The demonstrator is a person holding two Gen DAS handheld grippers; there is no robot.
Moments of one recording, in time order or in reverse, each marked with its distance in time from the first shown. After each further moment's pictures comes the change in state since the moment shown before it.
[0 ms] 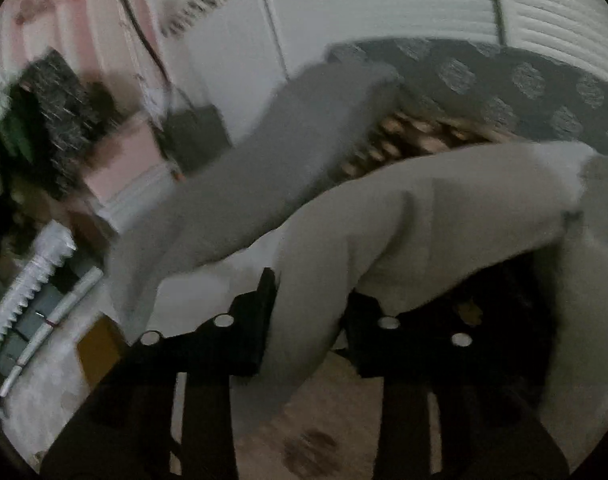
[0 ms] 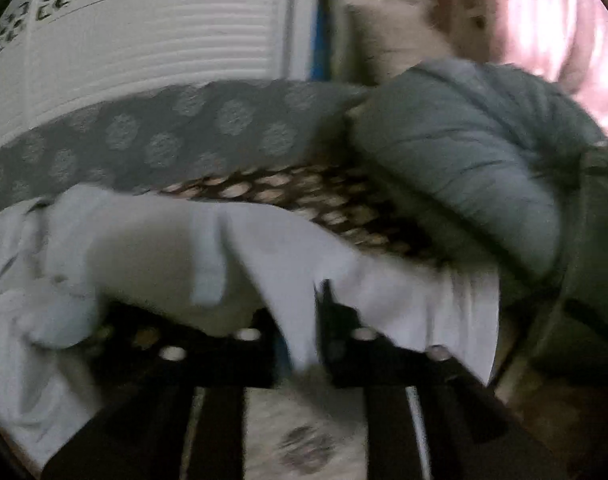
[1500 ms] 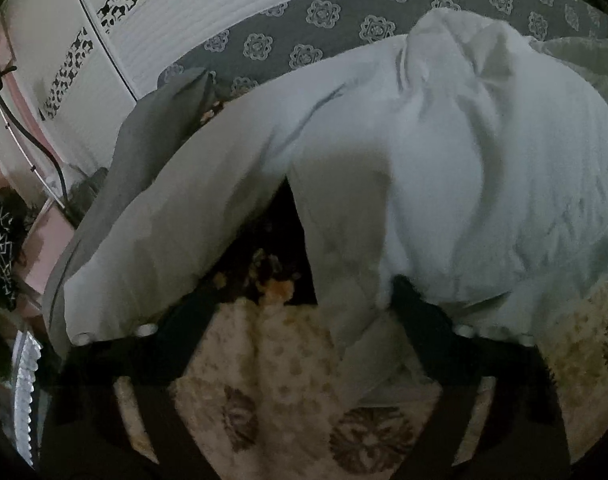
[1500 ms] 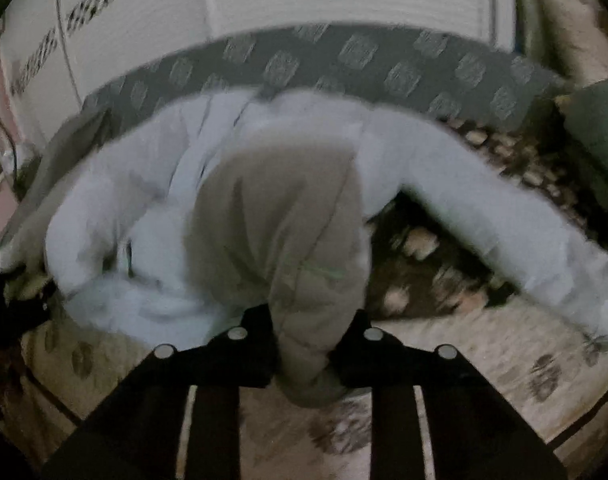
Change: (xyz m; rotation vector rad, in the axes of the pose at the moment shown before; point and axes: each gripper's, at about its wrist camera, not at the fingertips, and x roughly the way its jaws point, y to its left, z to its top) left arm -0.064 -0.139 -0.106 0.411 -0.020 -0.322; right arm -0.070 0.158 -0.071 -0.215 0.140 0.589
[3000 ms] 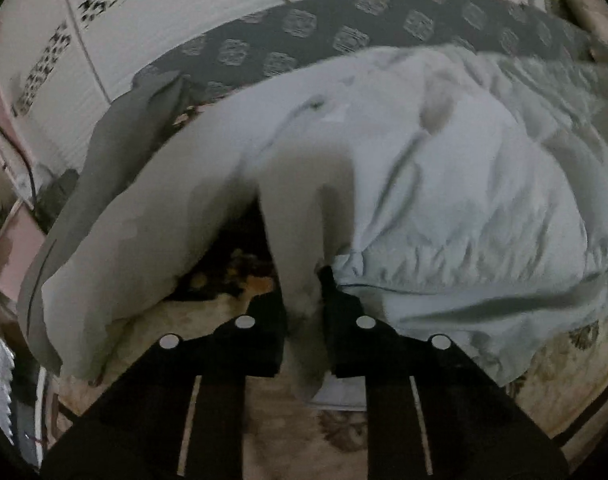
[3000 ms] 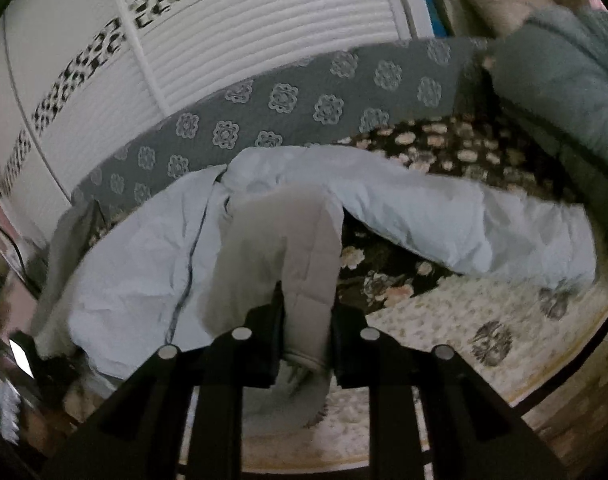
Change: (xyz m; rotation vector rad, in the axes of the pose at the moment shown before) left arm -0.013 0.004 0.013 -0.016 -0.031 -0.133; right arm -0.077 -0.067 -0.001 0.240 -0.081 0.004
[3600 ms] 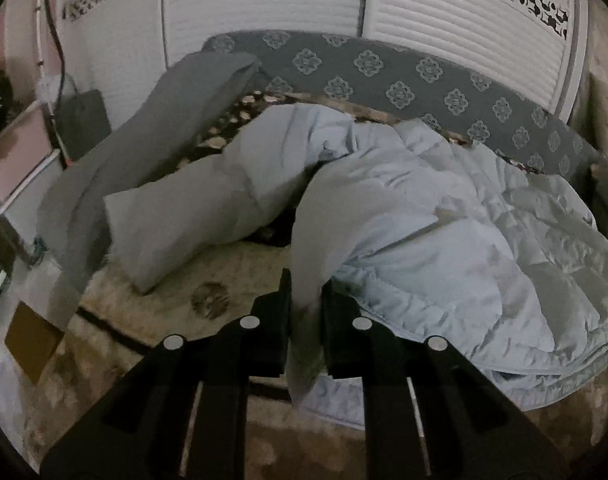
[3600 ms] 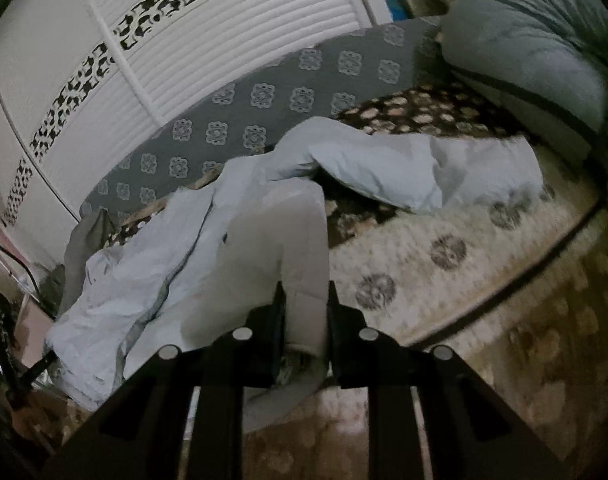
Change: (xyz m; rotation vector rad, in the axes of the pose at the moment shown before) left arm -0.112 0.083 -0.017 -0.330 -0.002 -0.097; right arm -0.090 -0.031 -0.065 0.161 0.019 0.005
